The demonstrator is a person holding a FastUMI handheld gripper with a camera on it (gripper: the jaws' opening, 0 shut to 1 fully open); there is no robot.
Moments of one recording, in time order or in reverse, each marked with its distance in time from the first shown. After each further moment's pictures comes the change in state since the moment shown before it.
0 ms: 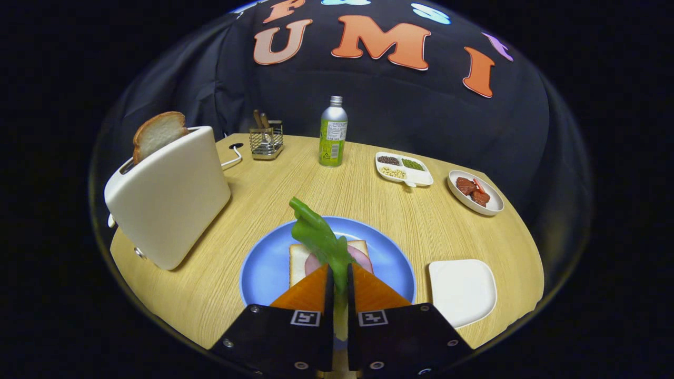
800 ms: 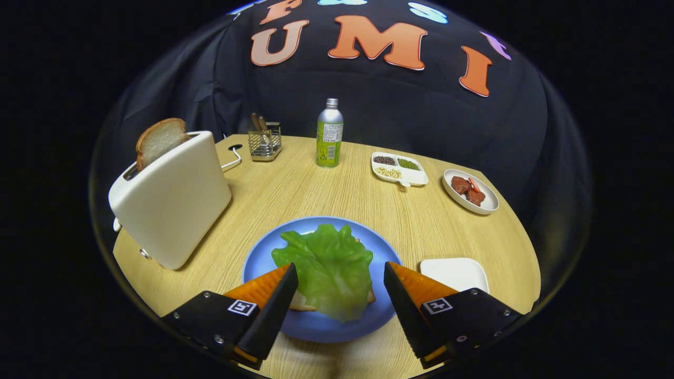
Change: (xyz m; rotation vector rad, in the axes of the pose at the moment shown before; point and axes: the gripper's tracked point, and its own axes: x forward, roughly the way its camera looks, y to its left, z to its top) arm -0.025 -0.007 0.018 0.032 -0.012 -0.010
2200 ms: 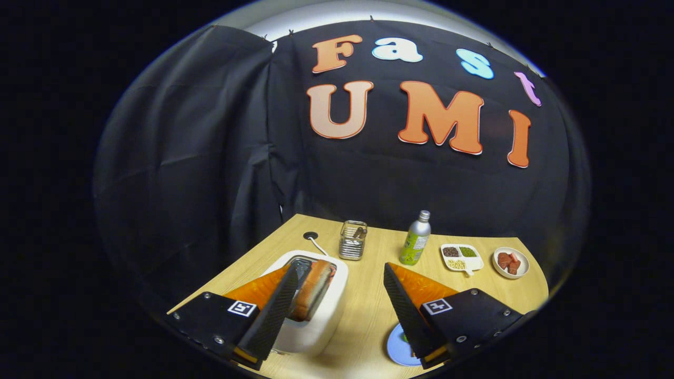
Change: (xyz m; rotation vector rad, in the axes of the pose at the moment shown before) arm -0.067 0.216 0.184 -0.043 -0.341 0.177
